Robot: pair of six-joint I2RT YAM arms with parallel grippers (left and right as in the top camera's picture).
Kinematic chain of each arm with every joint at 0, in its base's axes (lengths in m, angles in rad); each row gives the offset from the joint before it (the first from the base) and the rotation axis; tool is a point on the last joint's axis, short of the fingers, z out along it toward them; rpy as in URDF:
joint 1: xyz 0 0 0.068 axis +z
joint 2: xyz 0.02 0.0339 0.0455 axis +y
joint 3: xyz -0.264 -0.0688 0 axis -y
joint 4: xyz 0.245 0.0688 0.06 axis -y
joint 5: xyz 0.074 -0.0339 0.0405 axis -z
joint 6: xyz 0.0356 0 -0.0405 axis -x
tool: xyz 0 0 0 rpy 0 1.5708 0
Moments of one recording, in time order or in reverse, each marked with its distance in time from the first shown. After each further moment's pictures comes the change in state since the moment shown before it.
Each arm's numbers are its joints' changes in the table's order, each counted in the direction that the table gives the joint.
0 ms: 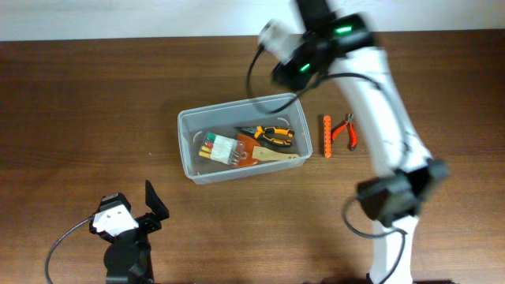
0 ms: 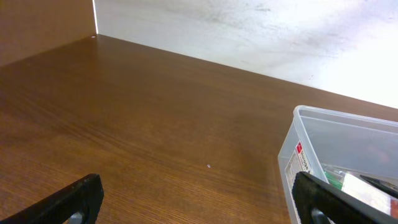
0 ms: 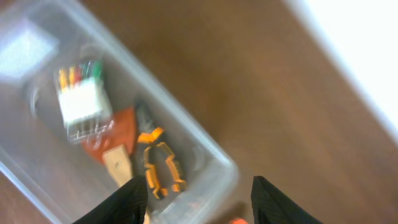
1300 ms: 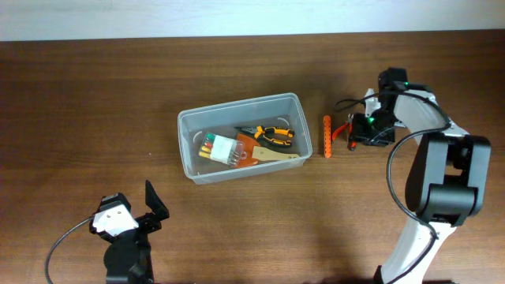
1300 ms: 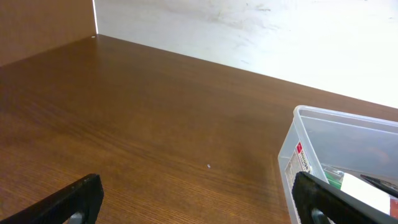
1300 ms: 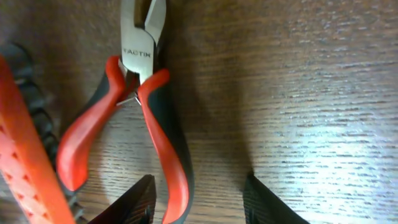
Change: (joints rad) left arm 0.000 0.000 0.000 0.000 0.000 0.000; right arm -0.414 -0.040 -0.978 0.435 0.089 -0.554
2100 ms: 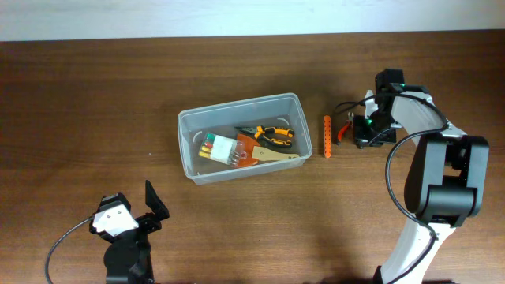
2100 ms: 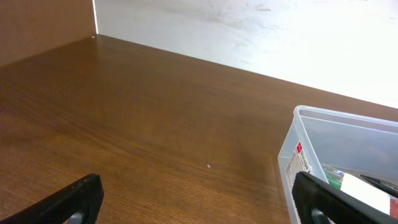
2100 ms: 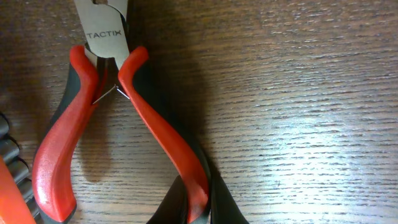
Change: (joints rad) left arm 0.000 0.000 0.000 0.000 0.000 0.000; right arm 0.014 -0.008 -0.017 0.015 0.078 -0.005
